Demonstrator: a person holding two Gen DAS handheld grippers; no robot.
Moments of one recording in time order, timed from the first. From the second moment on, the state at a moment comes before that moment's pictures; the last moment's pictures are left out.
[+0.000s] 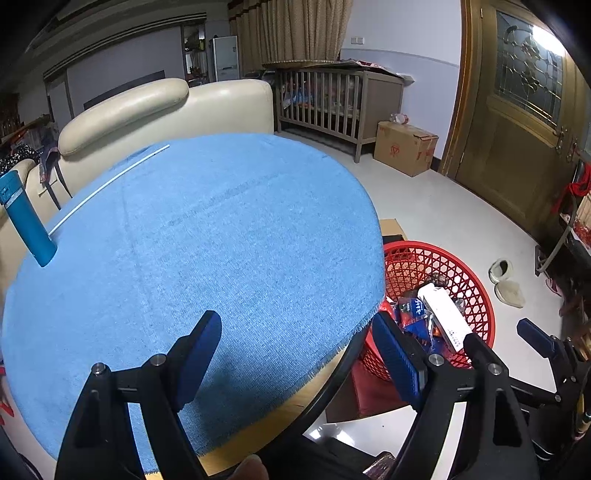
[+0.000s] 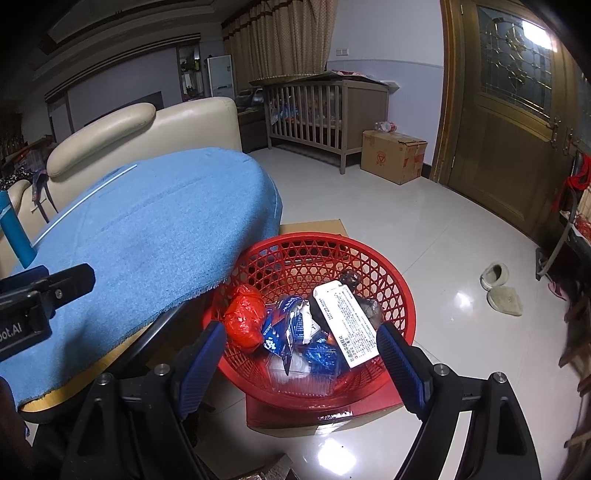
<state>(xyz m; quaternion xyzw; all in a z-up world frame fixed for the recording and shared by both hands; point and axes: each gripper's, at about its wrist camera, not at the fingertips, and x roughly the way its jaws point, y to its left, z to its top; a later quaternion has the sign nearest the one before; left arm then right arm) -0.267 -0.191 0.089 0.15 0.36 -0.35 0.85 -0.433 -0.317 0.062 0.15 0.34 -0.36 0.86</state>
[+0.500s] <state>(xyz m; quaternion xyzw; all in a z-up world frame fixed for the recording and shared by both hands) -0.271 -0.193 0.089 0.16 0.36 -0.36 0.85 -0.438 -0.323 0.065 0.16 0.33 -0.37 0.85</state>
